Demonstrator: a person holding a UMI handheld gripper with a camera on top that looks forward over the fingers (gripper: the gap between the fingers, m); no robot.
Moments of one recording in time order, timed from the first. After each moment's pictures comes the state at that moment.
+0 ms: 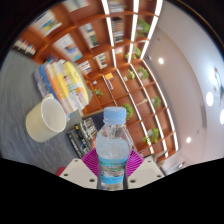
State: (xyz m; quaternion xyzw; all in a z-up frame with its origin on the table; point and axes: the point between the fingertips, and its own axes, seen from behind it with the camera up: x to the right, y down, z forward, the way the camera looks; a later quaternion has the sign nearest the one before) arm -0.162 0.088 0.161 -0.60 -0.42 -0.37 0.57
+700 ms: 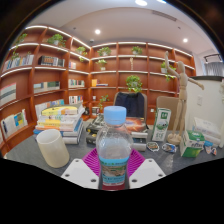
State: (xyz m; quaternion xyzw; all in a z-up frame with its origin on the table) arm -0.125 0.094 0.060 -0.79 -0.13 0.08 0.59
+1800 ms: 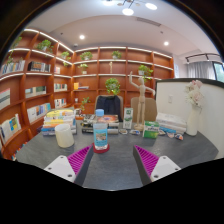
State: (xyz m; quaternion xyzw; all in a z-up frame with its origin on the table) arm -0.044 -0.099 0.118 -0.80 -0.04 0.01 0.60
